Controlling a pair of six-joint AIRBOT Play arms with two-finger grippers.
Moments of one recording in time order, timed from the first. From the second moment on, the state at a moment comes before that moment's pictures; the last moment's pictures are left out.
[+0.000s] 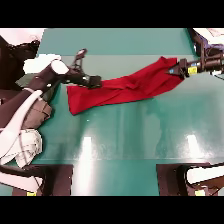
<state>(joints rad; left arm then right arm) -0.34 -1.63 1.43 0.89 -0.86 -1.39 -0.23 -1.62 1.58 -0.61 1.43 1.17</state>
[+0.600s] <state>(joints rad) -0.46 -1.97 1.77 0.89 -0.86 -1.46 0.13 -1.57 1.88 -0.73 1.38 1.33</state>
